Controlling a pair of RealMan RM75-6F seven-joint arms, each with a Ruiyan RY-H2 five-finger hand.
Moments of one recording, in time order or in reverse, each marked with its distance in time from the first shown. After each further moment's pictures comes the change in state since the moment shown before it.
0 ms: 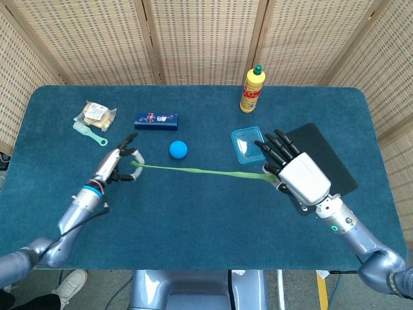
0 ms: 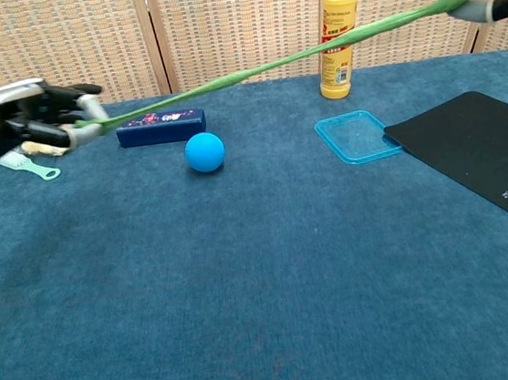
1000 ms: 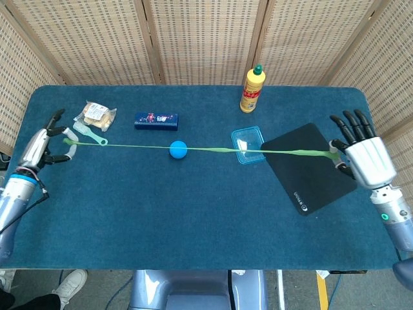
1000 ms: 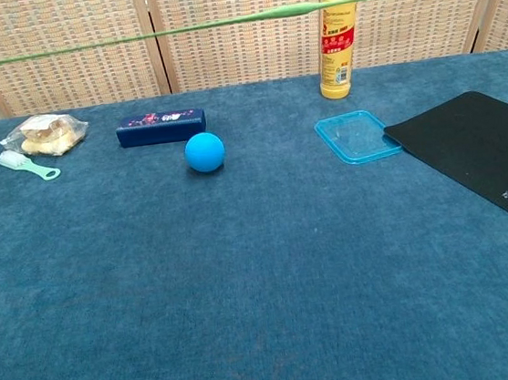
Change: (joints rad) left arm 0.110 0.273 -0.013 0.049 0.036 0.056 -0.147; right arm -0.133 0.016 0.024 0.304 0.171 0.042 0.140
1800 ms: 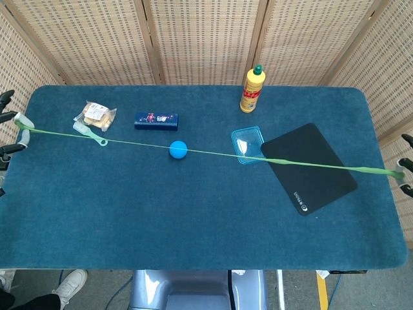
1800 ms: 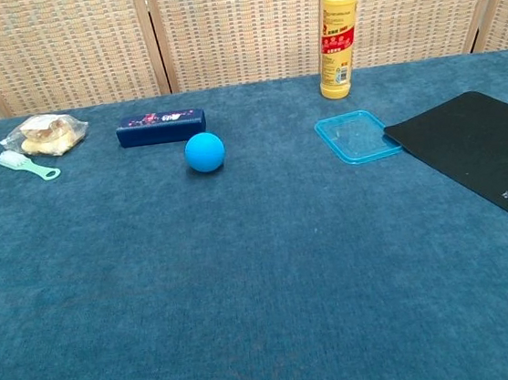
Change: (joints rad) left arm 0.078 0.254 -0.033 -0.111 0.002 0.045 -0.089; right arm -0.199 -0.051 -0.059 0.413 0.042 0.102 0.317
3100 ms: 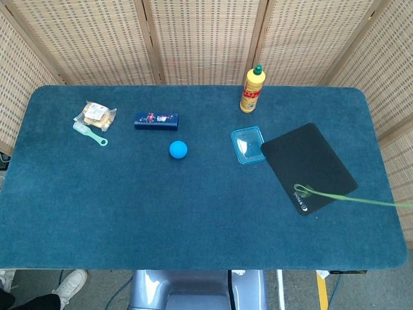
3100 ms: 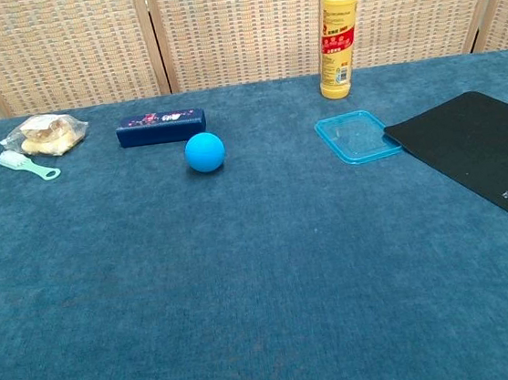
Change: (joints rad) left arm 0.036 0.091 -0.034 0.248 -0.107 -0.125 -0.167; right arm -0.213 -0.178 0.006 0.502 0.106 -0.134 0.323
